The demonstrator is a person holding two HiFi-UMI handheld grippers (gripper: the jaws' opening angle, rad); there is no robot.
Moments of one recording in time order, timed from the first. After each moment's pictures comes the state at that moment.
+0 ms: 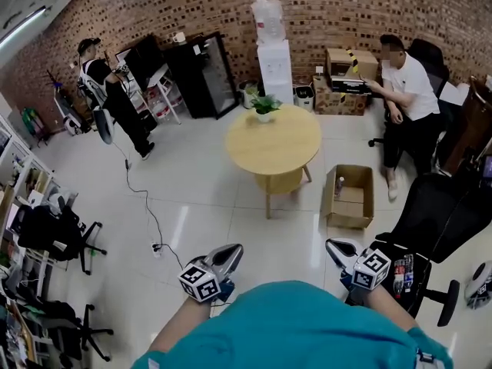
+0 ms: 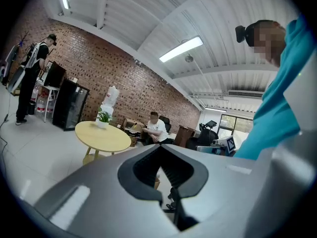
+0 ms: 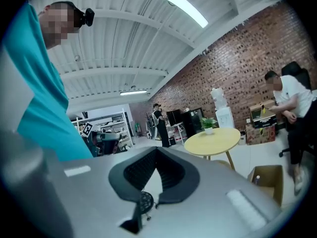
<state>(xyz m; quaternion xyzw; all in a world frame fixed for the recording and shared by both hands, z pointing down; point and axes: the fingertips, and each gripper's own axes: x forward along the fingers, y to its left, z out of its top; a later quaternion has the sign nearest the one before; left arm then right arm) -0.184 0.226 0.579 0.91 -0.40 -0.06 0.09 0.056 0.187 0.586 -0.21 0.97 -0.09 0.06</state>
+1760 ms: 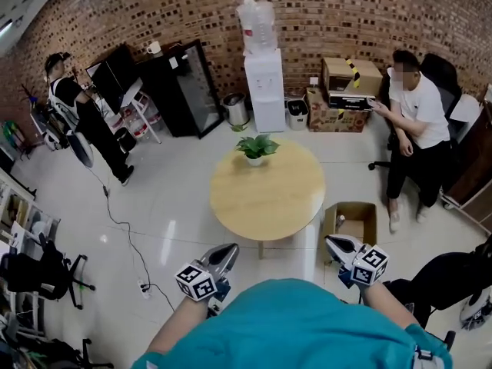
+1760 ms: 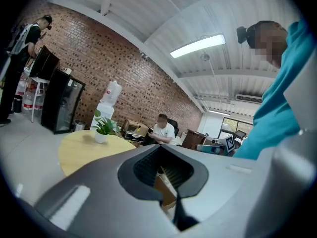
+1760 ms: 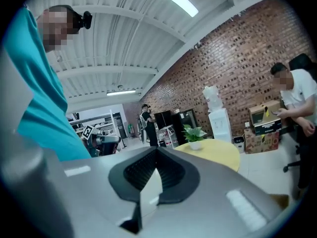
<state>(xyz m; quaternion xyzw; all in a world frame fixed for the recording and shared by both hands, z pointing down) -0.295 -0.145 0.551 0.91 -0.37 -0.08 0.13 -0.045 -0.175 0.545 -0.24 0.96 -0.11 0.04</state>
